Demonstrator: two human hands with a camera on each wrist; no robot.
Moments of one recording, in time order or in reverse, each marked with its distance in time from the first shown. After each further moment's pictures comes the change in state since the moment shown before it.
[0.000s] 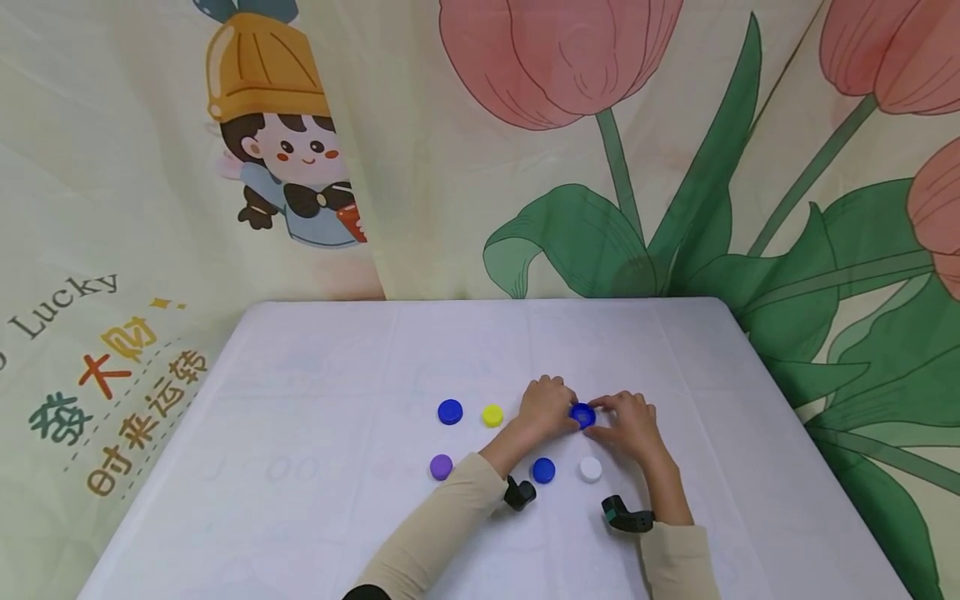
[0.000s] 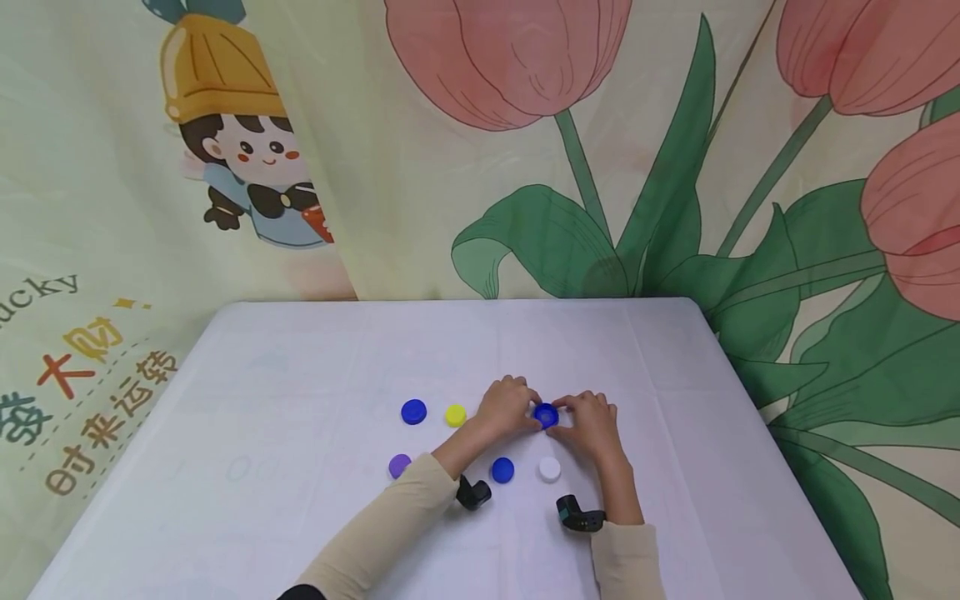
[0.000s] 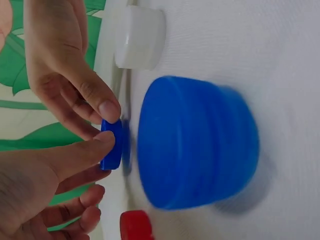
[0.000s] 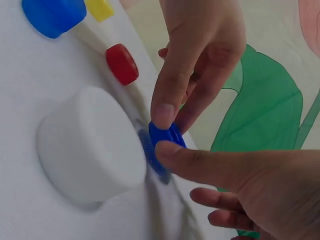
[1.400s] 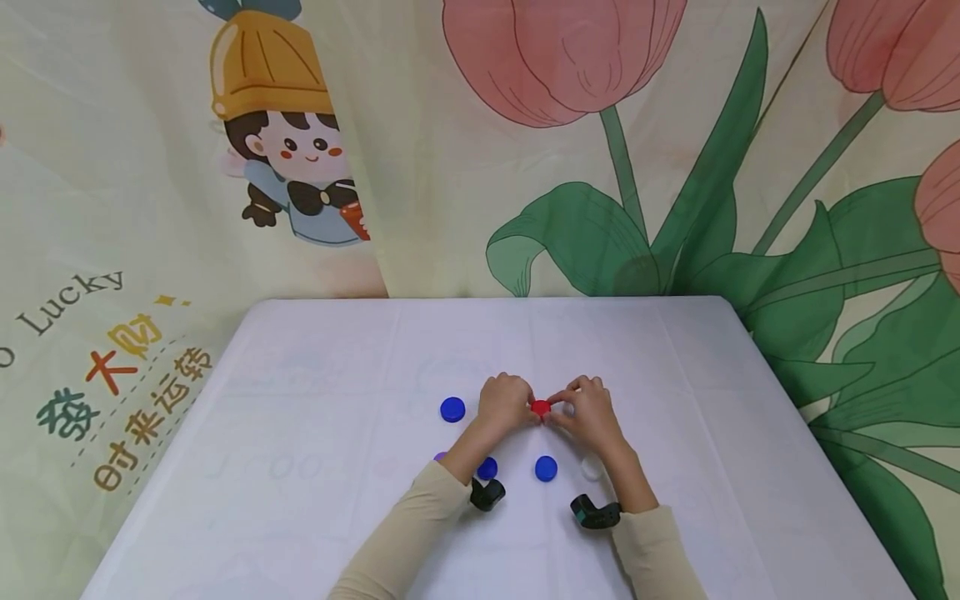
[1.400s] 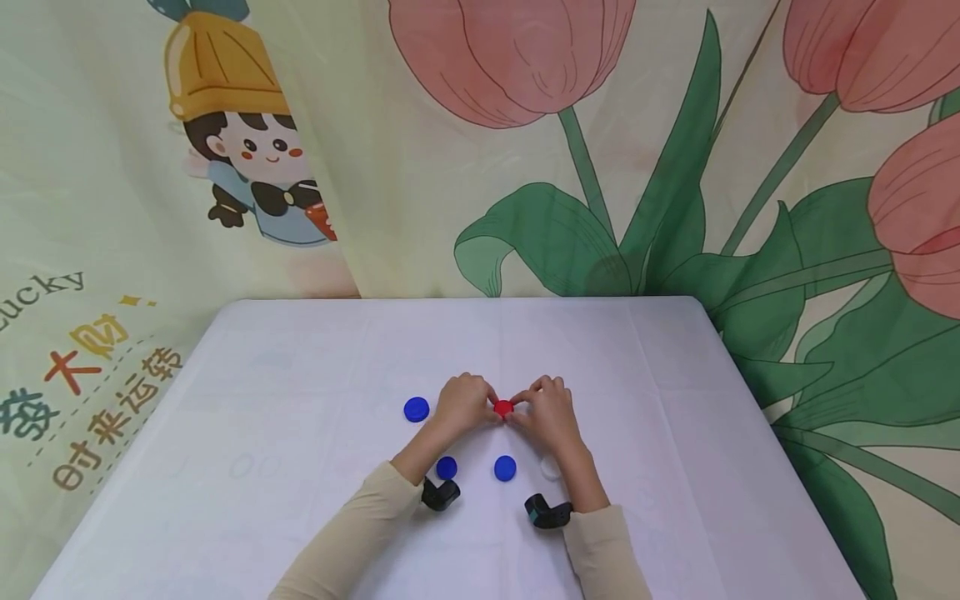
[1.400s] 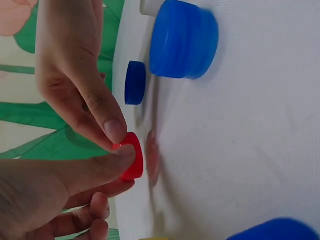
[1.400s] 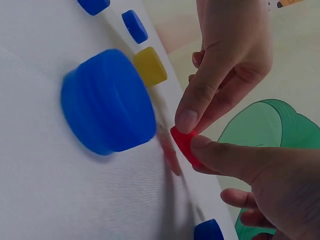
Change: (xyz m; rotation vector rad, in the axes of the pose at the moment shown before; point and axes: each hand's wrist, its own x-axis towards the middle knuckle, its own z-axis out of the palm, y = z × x) left_hand -0.031 -0.047 -0.012 -0.057 0.010 -0.183; right_hand 0.020 -0.049 0.032 -0.050 0.062 -0.171
